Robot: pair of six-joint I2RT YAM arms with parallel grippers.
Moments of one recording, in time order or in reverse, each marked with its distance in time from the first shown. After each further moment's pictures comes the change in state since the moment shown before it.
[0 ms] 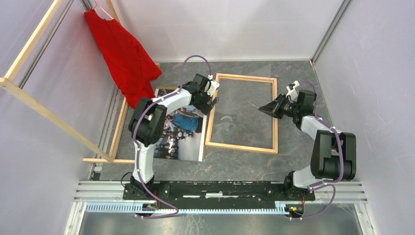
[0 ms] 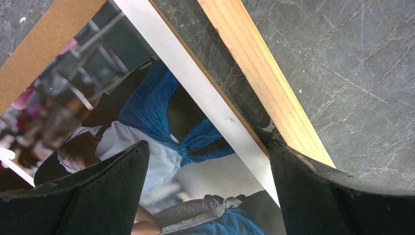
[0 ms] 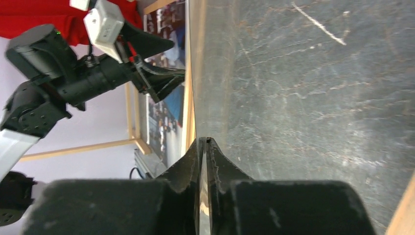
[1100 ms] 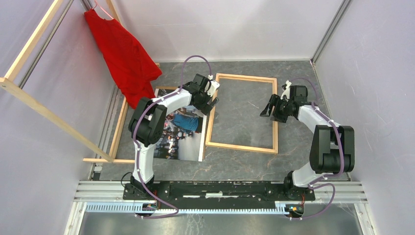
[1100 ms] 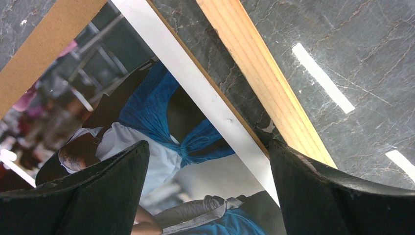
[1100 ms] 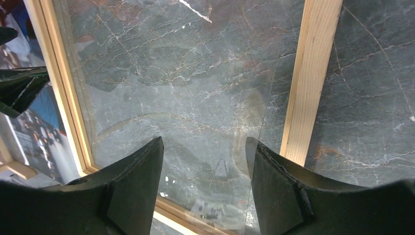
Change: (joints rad) left arm -0.001 0.000 -0.004 0.008 -0.008 0.008; right arm 0.071 0.067 0.196 -0.502 0.432 -0.360
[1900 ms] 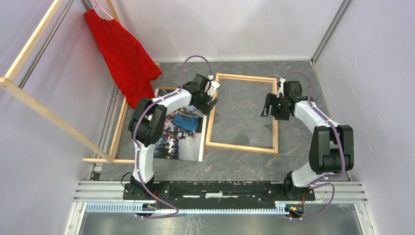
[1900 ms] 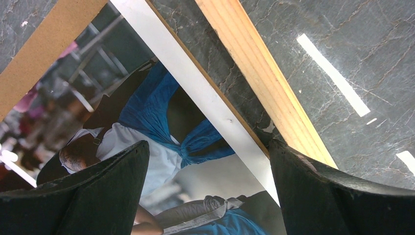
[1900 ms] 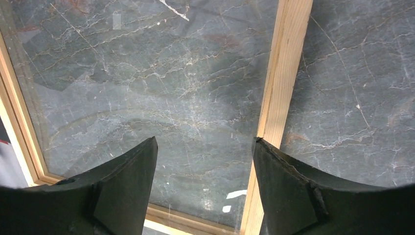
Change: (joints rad) left arm 0.000 0.000 0.000 0.000 0.000 0.004; right arm 0.091 0.001 0.098 -0.148 0.234 -0.095
